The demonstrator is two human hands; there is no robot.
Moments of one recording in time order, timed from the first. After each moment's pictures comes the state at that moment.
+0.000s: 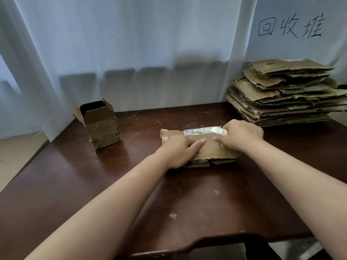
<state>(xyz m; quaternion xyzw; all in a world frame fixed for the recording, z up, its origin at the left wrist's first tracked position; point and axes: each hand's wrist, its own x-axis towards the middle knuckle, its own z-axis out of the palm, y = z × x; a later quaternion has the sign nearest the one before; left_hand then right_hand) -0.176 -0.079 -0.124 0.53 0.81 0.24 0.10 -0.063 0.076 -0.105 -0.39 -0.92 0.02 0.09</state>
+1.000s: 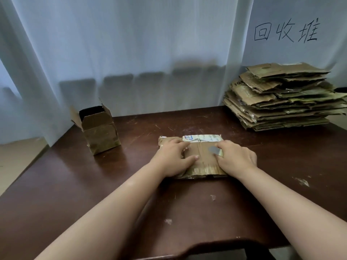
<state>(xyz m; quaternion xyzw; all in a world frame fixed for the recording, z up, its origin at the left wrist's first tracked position) -0.184 -0.079 -0.143 0.51 0.85 0.16 0.03 -0.044 0.059 -0.145 -0.36 -0.92 0.09 0.10</state>
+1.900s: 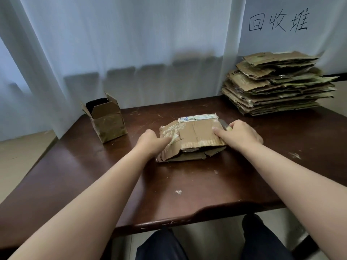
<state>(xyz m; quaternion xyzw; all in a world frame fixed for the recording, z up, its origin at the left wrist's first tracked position) -0.188 -0.138 -0.119 0.23 0.91 0.31 0.12 -0.029 0.035 -0.118 -0.48 -0.83 0.24 0.16</state>
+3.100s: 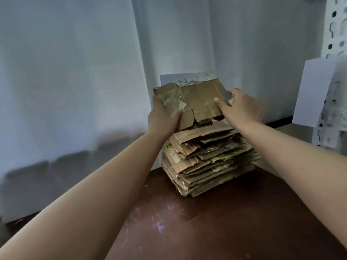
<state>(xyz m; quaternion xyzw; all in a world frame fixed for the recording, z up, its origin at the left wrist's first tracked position) -0.130 0.179 0.057 0.49 0.68 0.54 -0.02 0.034 0.307 0.042 -0.47 -0.73 0.04 0.49</state>
